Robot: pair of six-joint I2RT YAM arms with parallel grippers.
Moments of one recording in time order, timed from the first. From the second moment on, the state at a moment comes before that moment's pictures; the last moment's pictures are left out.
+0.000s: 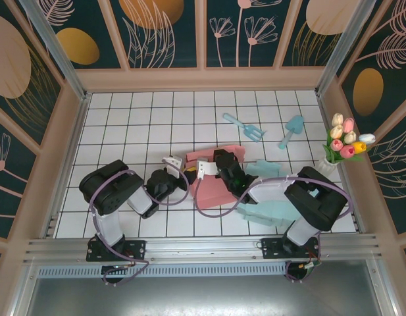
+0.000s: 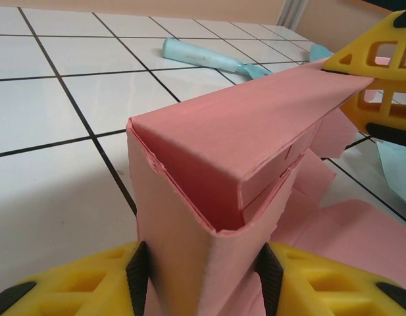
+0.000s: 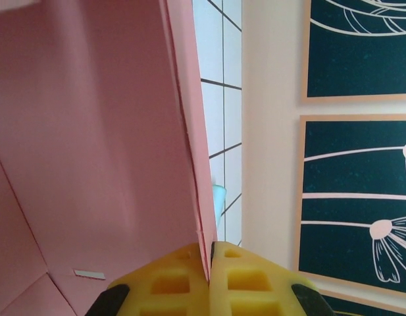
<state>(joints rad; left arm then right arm) -0.73 1.86 0.32 1.30 -0.03 -0.29 0.89 1.60 0.60 0.59 0.51 -1.21</state>
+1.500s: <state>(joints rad) -0.84 1.93 0.39 1.34 -0.46 -0.19 0.91 1.56 0.58 0.57 0.46 -1.05</state>
